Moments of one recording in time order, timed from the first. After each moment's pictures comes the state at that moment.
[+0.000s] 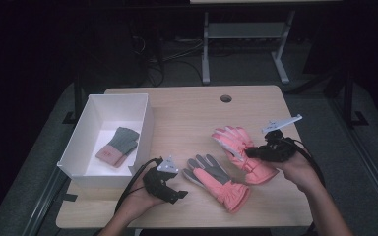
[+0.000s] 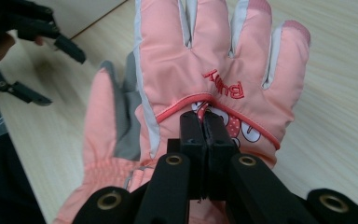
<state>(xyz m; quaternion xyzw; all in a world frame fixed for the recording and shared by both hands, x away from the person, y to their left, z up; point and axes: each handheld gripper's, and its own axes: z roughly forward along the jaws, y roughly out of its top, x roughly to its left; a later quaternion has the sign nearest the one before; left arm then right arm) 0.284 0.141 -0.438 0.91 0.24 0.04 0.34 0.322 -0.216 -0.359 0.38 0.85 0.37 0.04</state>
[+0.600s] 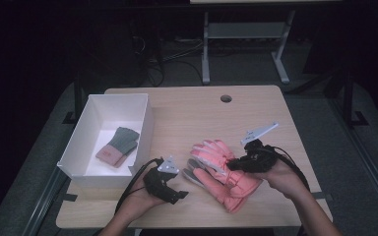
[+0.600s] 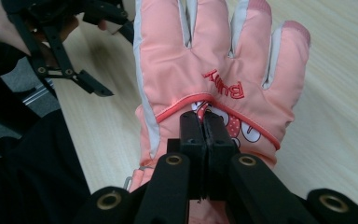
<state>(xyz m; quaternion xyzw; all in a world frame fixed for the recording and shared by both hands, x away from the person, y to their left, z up) 0.283 0.139 -0.438 0.91 0.24 0.04 0.34 0.305 -0.167 -0.362 0.31 0.88 0.37 -0.01</state>
